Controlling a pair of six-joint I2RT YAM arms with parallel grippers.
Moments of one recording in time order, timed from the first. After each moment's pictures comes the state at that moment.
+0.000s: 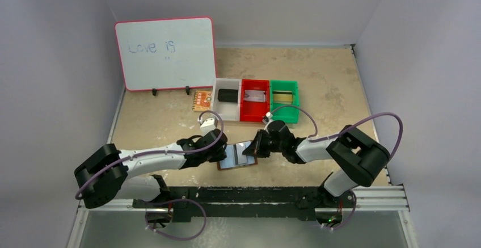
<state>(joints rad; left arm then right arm) -0.97 1.27 0.53 -0.22 -0.30 -1.06 0.78 1.53 0.41 0.45 -0.29 1.09</state>
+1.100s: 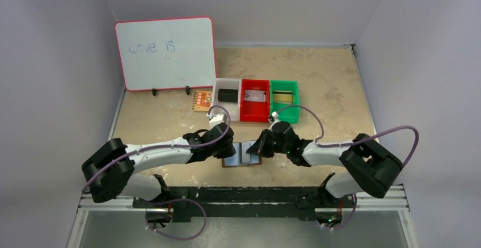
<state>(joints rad) -0.97 1.31 0.64 -0.25 -0.22 -1.03 0.78 1.44 0.38 0.40 -0.23 1.09</state>
